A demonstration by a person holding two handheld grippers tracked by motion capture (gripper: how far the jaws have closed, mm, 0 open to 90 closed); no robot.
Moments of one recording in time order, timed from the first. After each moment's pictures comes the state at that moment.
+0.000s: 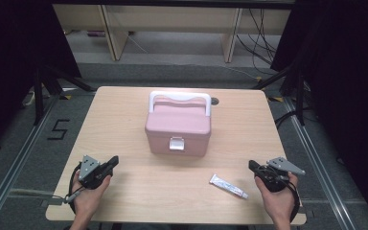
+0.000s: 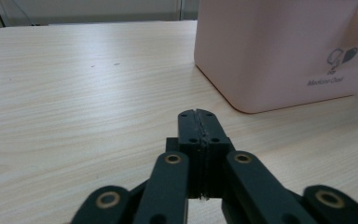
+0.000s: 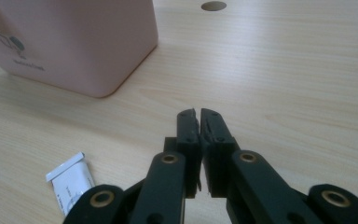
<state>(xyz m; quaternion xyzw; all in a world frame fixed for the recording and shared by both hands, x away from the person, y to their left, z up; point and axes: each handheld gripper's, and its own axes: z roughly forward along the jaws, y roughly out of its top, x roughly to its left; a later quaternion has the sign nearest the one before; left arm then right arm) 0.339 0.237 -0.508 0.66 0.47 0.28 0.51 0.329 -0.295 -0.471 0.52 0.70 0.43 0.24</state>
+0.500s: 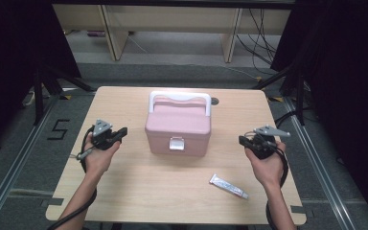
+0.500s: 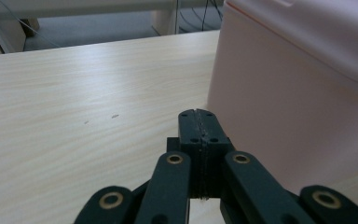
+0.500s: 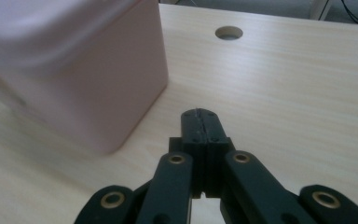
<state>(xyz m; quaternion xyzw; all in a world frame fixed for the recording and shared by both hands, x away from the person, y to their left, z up) 0.440 0.221 -0.466 0.70 0.46 0.26 0.48 0.403 -0.265 -0.421 0.50 0.73 0.41 0.23</state>
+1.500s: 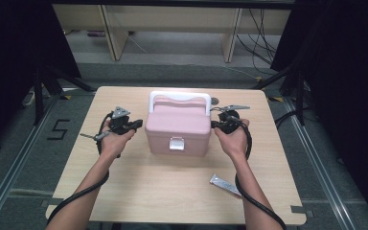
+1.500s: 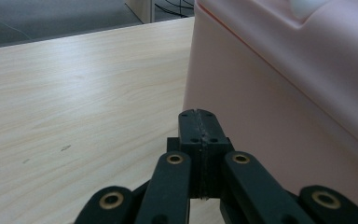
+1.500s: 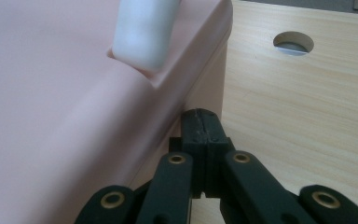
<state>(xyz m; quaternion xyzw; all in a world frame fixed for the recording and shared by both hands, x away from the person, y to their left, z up) 0.487 0.185 -0.461 0.73 0.46 0.20 0.46 0.482 -0.185 -0.424 0.52 0.75 0.39 0.15</state>
